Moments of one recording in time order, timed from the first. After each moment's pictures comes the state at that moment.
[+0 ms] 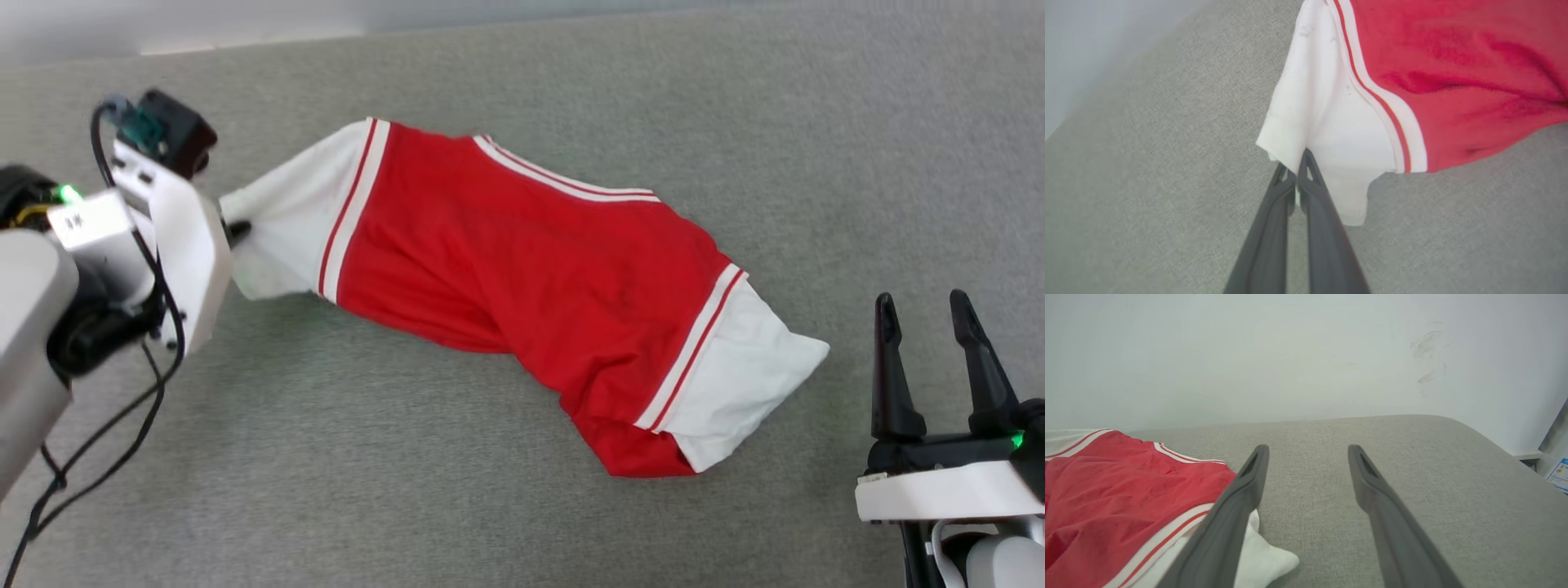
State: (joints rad) left arm -0.96 0.84 -0.89 0.31 -0.91 -0.13 0.55; right arm -0.07 -0.05 -0.09 -0.04 0.13 0.13 -0.26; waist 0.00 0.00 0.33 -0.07
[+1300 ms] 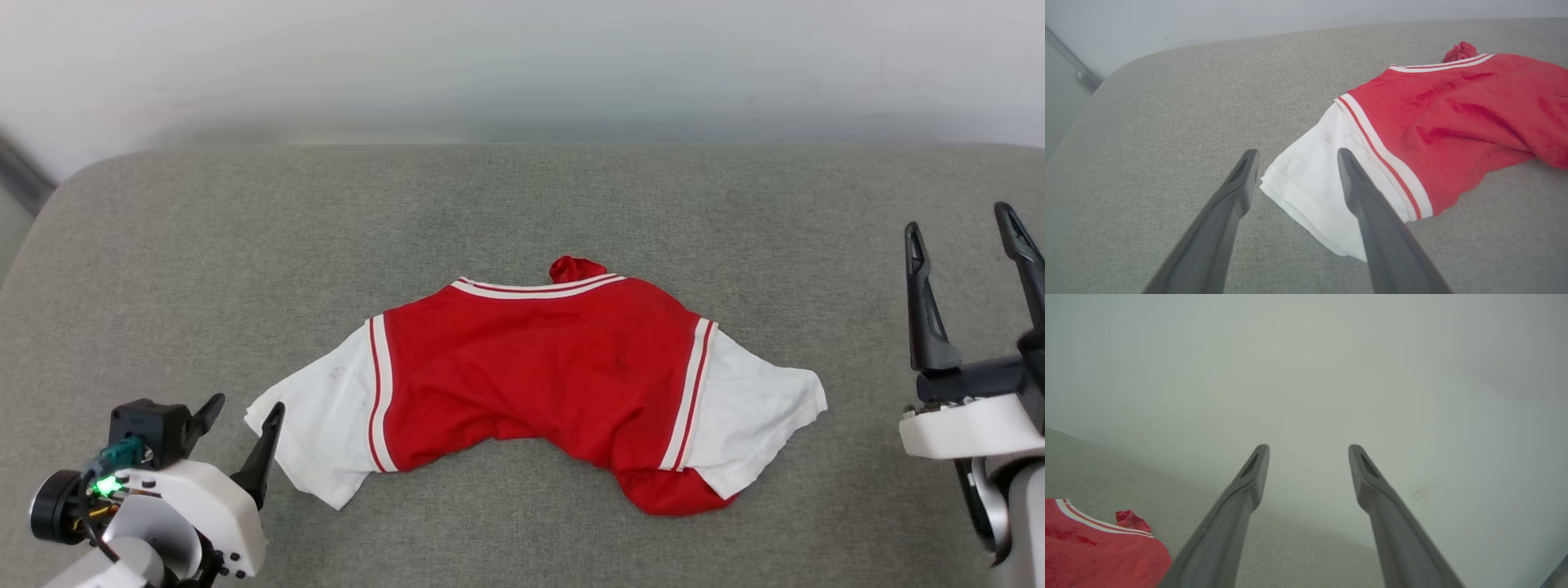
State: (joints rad) left arm -0.33 0.82 -0.81 0.18 -0.96 0.23 -0.18; right arm -0.20 -0.17 -0.09 -0.04 -0.12 0.13 -0.26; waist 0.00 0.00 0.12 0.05
